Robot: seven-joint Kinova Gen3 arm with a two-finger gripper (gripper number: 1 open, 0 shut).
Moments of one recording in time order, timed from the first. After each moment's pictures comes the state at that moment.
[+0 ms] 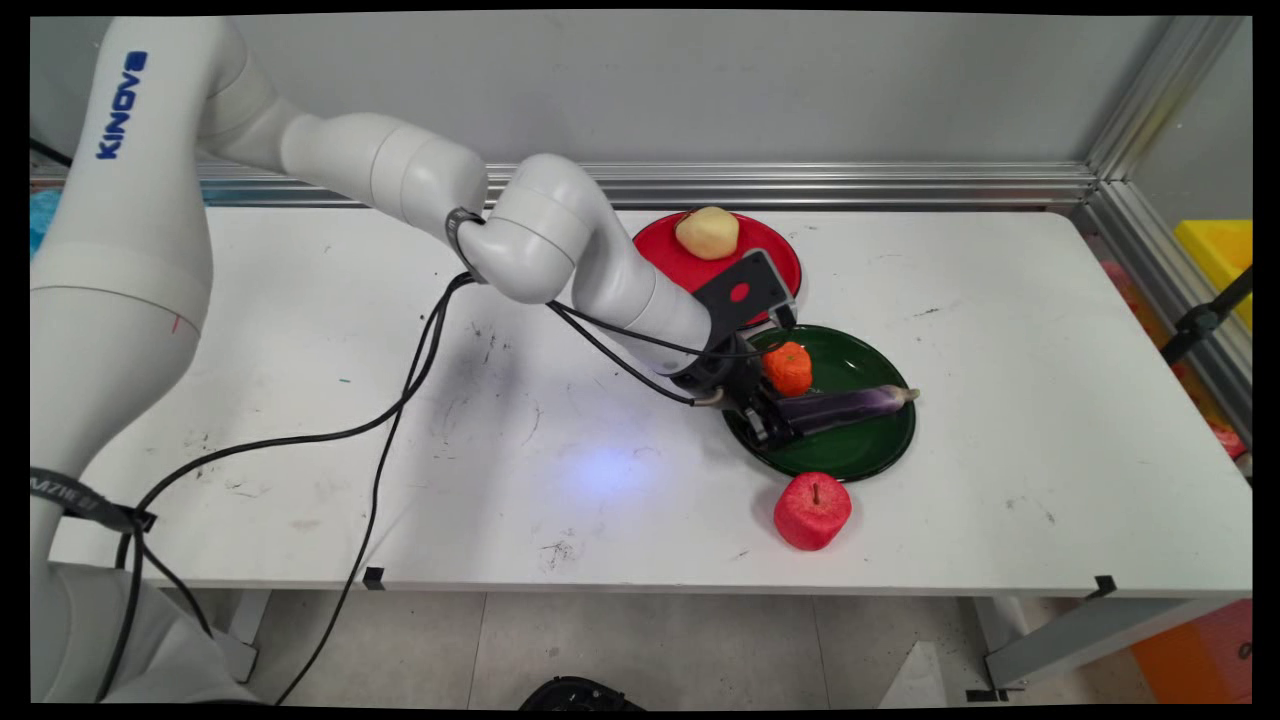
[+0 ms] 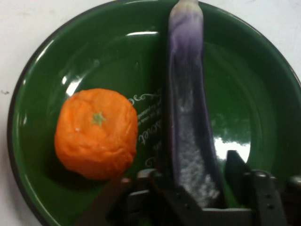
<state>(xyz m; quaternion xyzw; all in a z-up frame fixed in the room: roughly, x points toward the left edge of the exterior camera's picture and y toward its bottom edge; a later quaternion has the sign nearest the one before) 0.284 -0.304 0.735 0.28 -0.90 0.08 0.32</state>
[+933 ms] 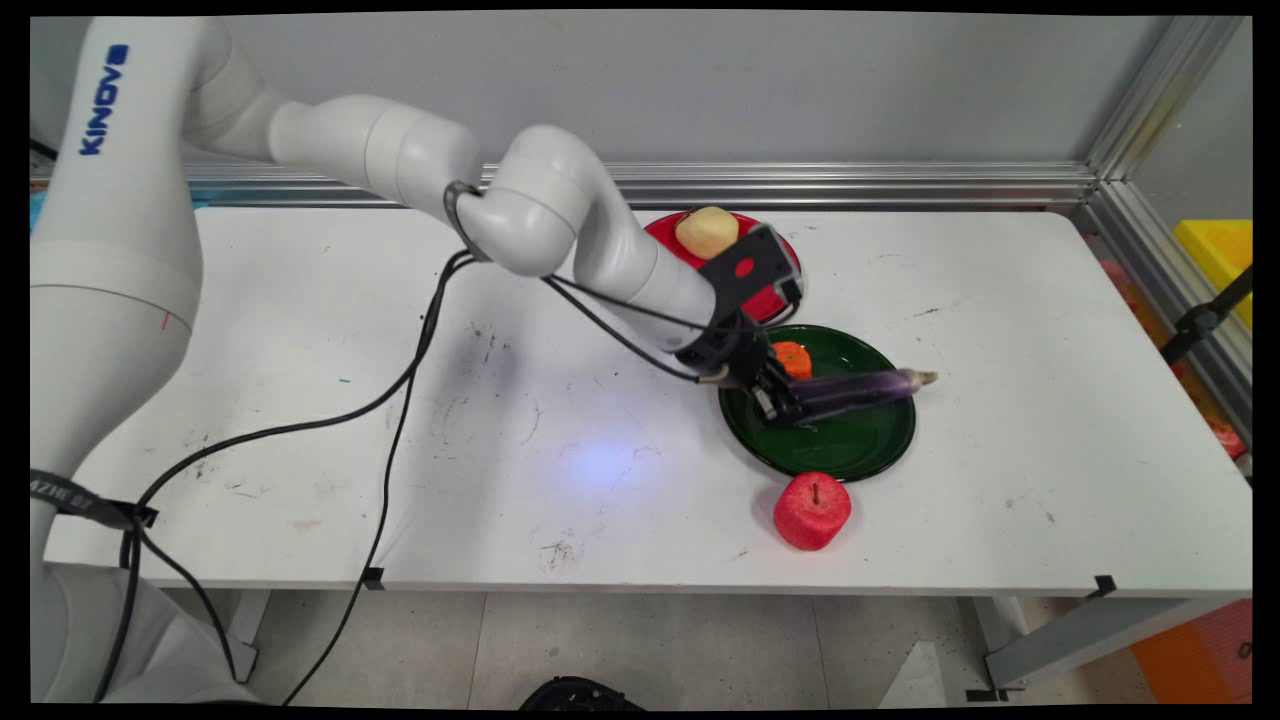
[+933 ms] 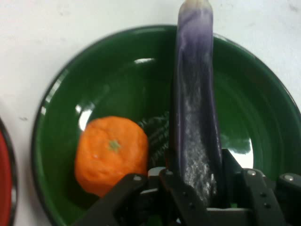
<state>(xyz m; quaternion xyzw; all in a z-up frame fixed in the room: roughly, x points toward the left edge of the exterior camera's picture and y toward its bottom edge) 0.287 -0.317 0.757 0.27 -0.90 0.08 0.33</state>
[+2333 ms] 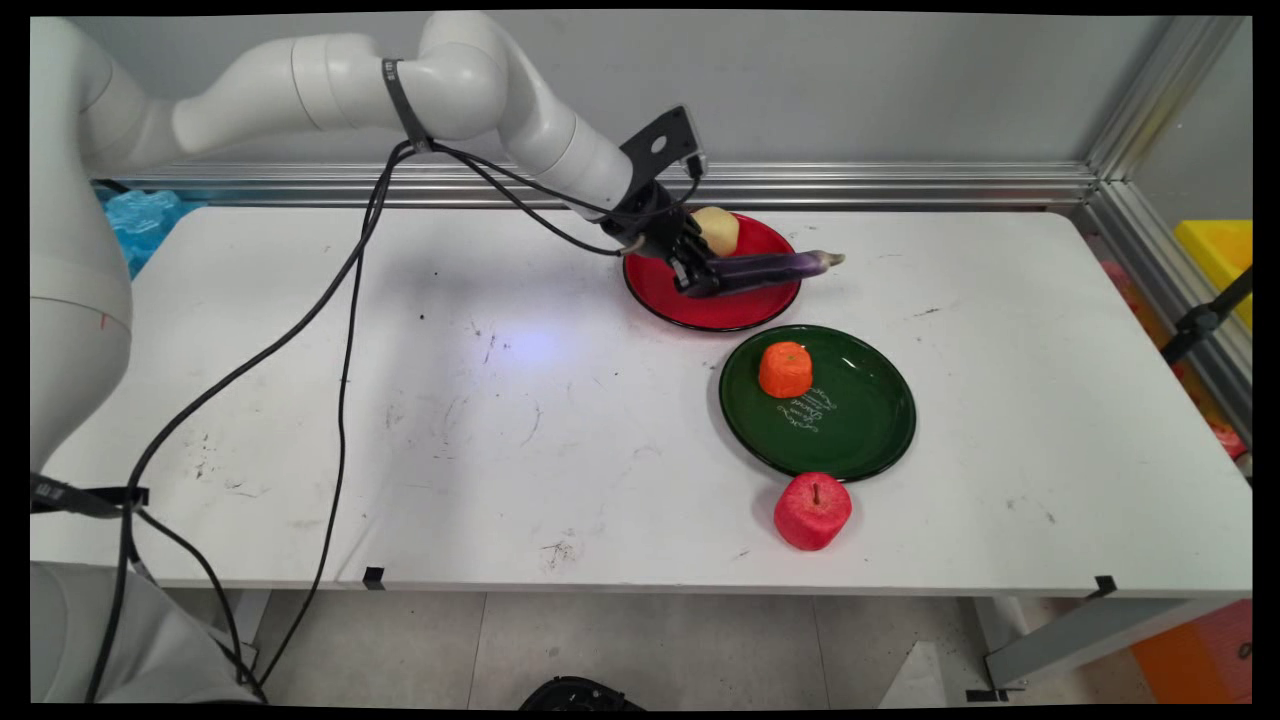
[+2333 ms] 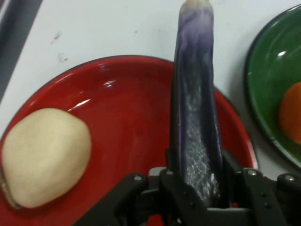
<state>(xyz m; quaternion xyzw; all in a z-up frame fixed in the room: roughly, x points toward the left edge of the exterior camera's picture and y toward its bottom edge) 0.407 -0.414 0.788 0.23 -0.91 0.15 0.31</state>
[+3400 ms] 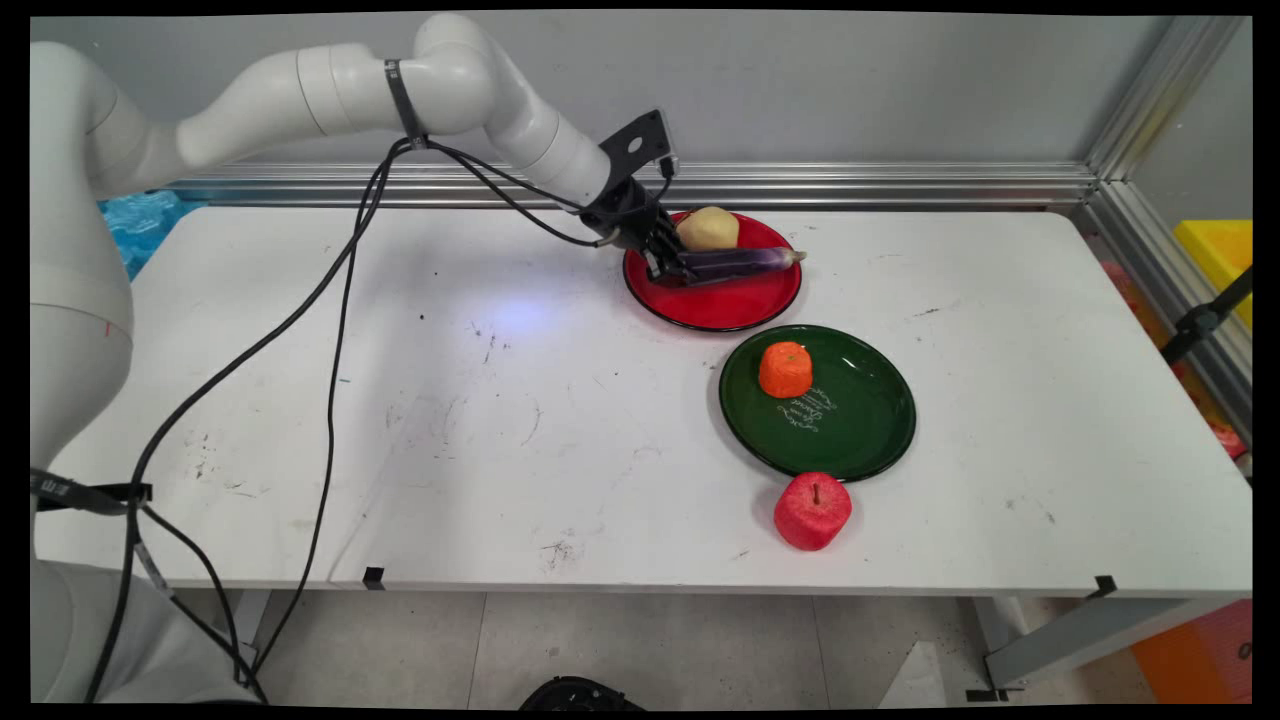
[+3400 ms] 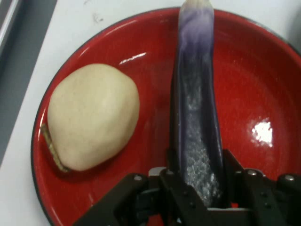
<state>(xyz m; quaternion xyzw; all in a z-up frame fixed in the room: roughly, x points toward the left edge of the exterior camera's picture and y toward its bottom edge) 0.445 -0.446 0.765 0.23 -0.92 0.16 0.29</state>
